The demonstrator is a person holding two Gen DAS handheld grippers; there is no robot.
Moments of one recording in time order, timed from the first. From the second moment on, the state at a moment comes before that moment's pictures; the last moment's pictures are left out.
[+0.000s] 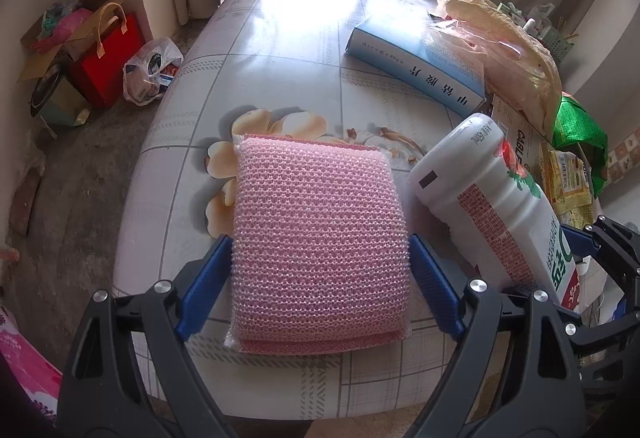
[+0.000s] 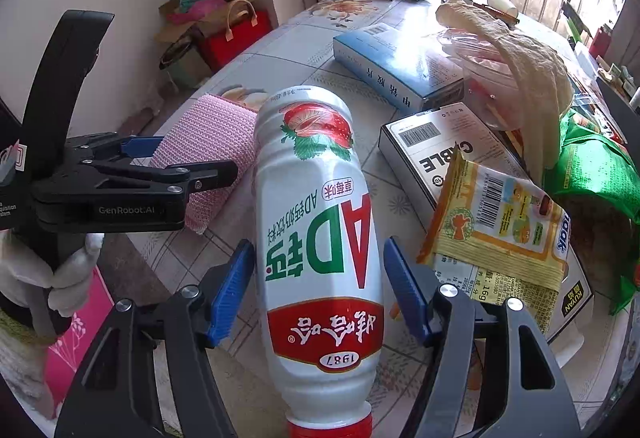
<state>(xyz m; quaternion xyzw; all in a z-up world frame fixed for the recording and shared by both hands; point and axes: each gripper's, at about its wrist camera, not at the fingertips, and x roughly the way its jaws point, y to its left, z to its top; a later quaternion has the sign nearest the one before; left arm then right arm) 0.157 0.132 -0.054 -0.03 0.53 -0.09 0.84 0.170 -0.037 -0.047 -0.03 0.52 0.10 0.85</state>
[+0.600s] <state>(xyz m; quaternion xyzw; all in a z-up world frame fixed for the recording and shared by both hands) 0.116 0.143 0.042 -0.08 0.43 -0.11 0.89 0.128 -0.073 0.025 0.11 0.42 0.19 0.88</state>
